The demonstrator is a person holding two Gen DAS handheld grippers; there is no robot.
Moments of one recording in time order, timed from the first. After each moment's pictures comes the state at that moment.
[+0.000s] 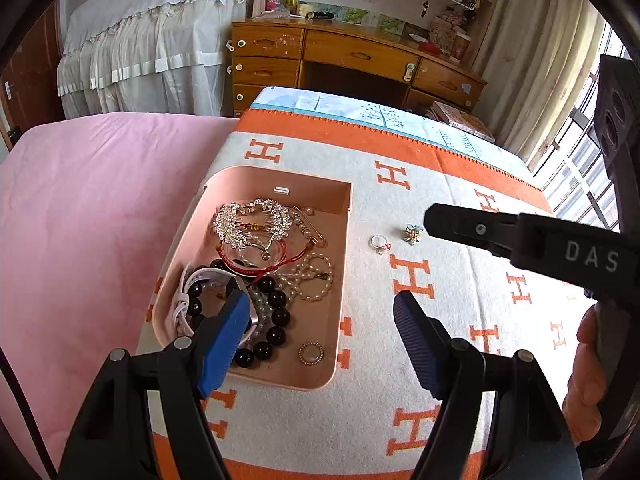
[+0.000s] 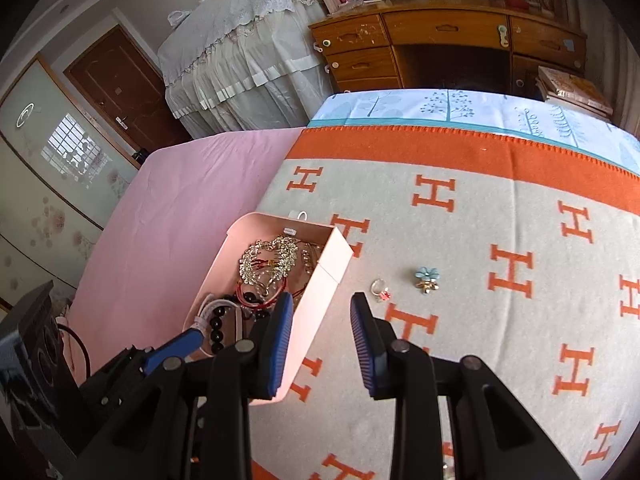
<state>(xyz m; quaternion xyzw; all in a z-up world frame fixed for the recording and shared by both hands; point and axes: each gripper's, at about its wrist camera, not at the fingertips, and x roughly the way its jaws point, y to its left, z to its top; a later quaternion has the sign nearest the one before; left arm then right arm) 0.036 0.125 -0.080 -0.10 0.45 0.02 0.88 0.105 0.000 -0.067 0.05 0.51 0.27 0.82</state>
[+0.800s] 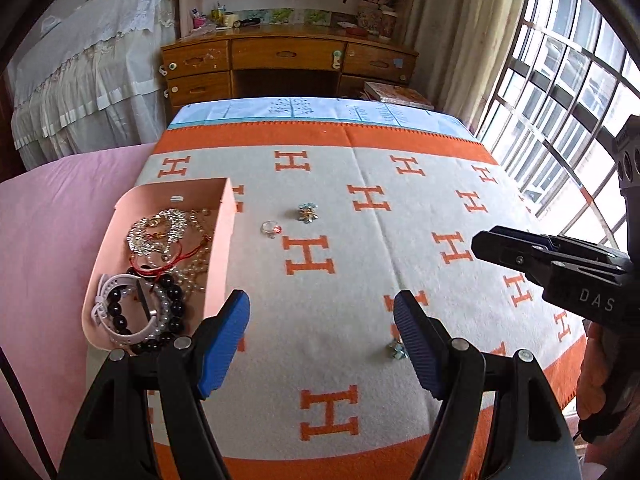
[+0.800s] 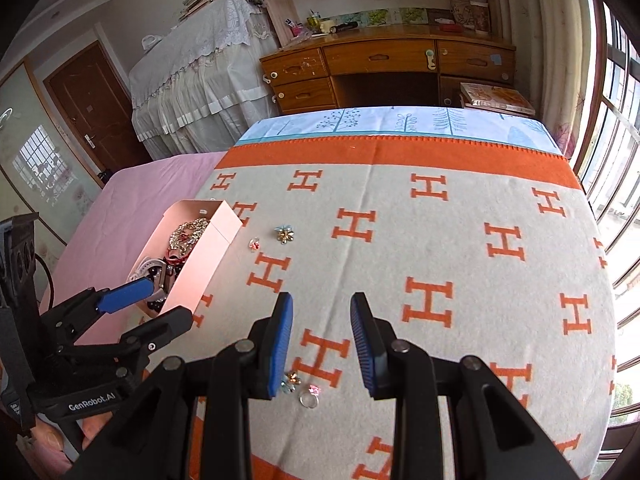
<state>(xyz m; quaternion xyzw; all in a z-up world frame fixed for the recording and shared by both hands) 0.021 0.030 -0.070 -0.03 0.45 -0.07 0.89 0.047 -0.131 -0.064 0.03 0.46 0.20 0.86</state>
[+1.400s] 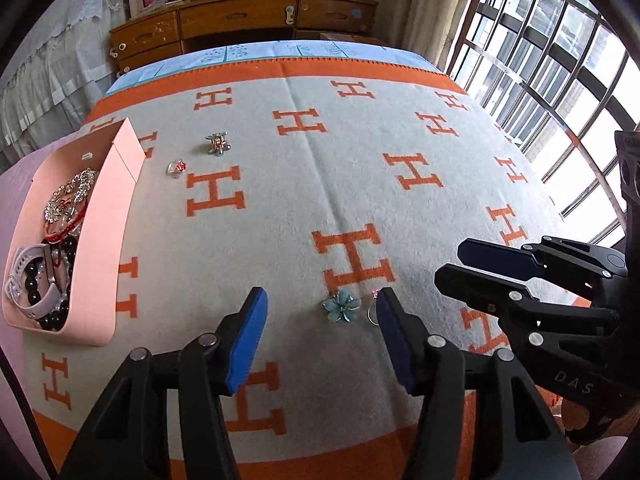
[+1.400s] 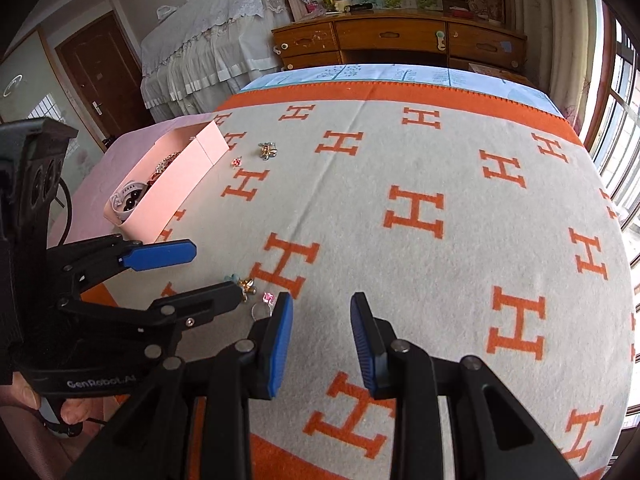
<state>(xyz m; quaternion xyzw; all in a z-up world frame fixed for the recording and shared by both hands) 0.025 -0.029 -0.134 -0.01 0.51 -0.12 0.85 0.004 -0.154 -0.128 -0.01 0.48 0.22 0.85</state>
